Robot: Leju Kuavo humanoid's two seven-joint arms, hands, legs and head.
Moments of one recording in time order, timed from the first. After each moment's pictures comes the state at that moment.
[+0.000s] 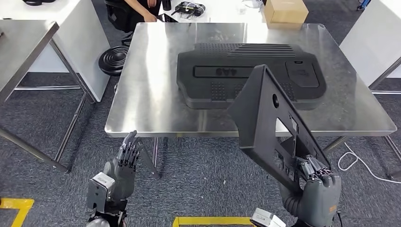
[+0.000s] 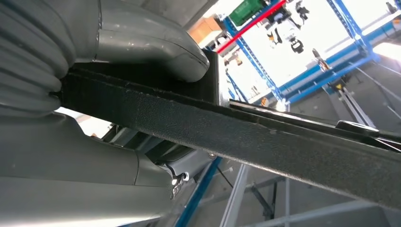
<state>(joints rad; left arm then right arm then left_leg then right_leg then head) 0.17 -0.23 -0.16 -1.63 -0.24 -0.09 -0.43 0.39 -0.07 0.23 -2.10 1.10 -0.68 -0.03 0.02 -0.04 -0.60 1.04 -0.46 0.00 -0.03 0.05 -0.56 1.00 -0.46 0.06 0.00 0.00</state>
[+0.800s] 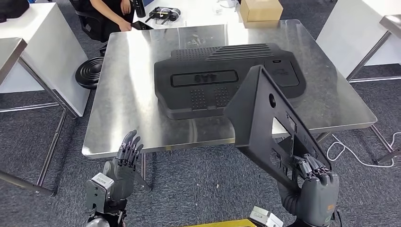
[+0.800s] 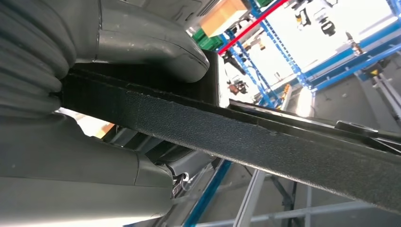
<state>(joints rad) 0.17 -0.23 -0.15 -1.63 -0.24 -0.09 -0.43 0.38 -0.06 0.23 -2.10 1.12 -0.67 -0.01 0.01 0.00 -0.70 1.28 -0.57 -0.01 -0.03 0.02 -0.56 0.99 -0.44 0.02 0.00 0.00</state>
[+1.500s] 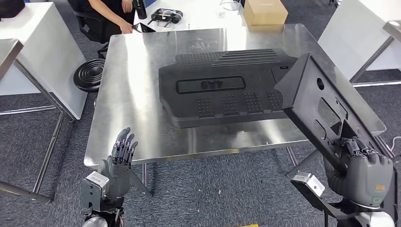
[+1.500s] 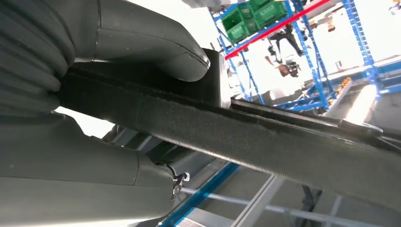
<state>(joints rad) 0.17 -0.23 -0.13 -1.64 -0.23 -0.09 -0.45 0.31 -0.16 -0.11 -2.08 1.05 -0.45 0.00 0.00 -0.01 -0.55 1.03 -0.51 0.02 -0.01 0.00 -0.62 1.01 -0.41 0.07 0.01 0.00</state>
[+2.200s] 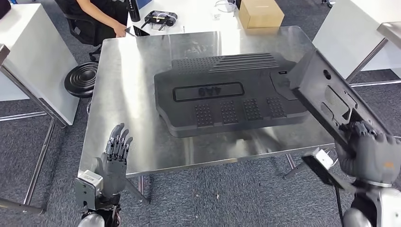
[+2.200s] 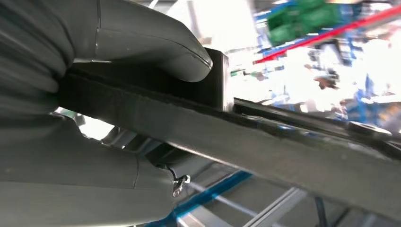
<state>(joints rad) 0.15 -0.23 -0.12 -1.66 -0.24 -0.09 -0.46 0.15 -0.26 -0.19 -1.97 1.11 -0.25 0.10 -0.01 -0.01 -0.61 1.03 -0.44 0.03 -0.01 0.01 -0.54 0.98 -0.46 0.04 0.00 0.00</state>
